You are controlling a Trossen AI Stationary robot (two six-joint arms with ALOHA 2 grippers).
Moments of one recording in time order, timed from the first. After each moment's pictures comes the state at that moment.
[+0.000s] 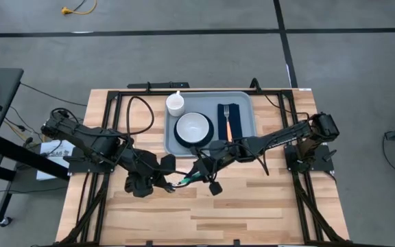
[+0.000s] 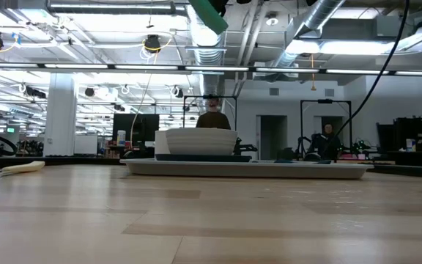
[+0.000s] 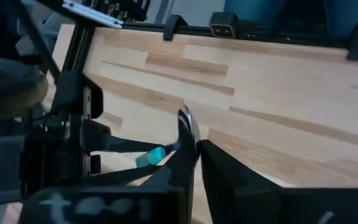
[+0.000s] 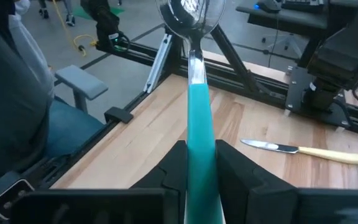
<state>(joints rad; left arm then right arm) -0.43 1.44 1.61 -1.00 0.07 0.91 0.18 1.72 1.21 0.13 -0.27 -0.20</state>
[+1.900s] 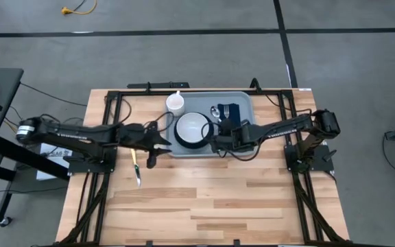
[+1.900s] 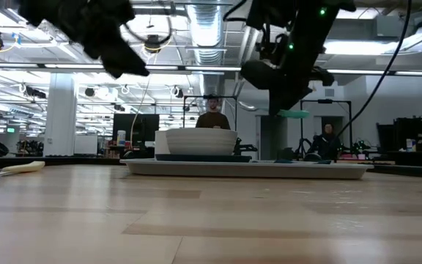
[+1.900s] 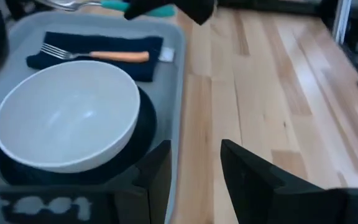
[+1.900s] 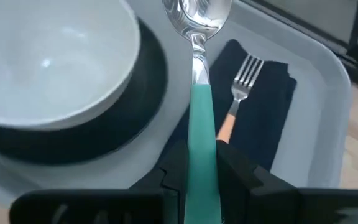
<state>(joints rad) 0.01 0.98 0.57 -0.08 -0.01 -0.09 0.06 1.69 1.19 -0.82 0.69 0.94</state>
